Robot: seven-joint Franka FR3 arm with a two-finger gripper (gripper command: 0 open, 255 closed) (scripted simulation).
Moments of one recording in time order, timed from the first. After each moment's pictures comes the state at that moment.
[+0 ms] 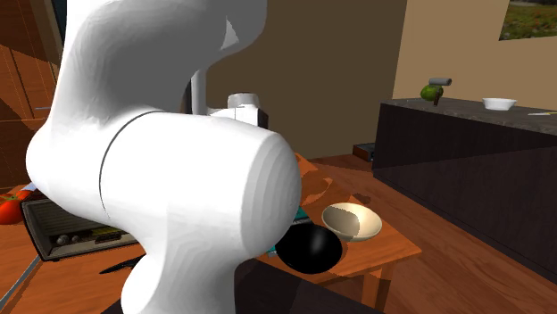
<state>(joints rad) 0.13 0.17 0.27 -2.65 -0.22 2.69 0.30</state>
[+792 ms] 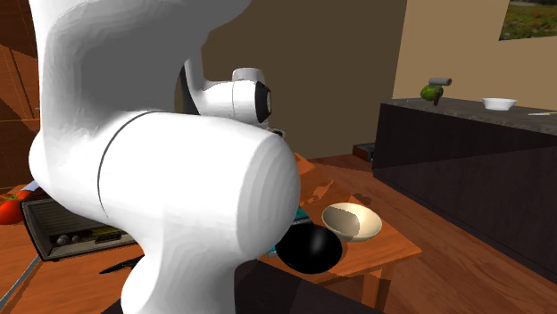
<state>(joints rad) 0.11 0.00 0.30 -2.64 -0.09 2.52 0.17</state>
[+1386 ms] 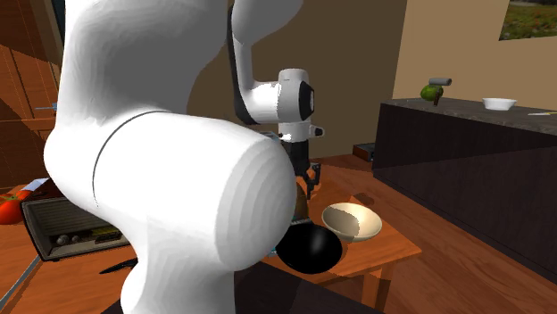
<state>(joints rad) -0.01 0.15 0.18 -2.45 -0.17 2.48 0.00</state>
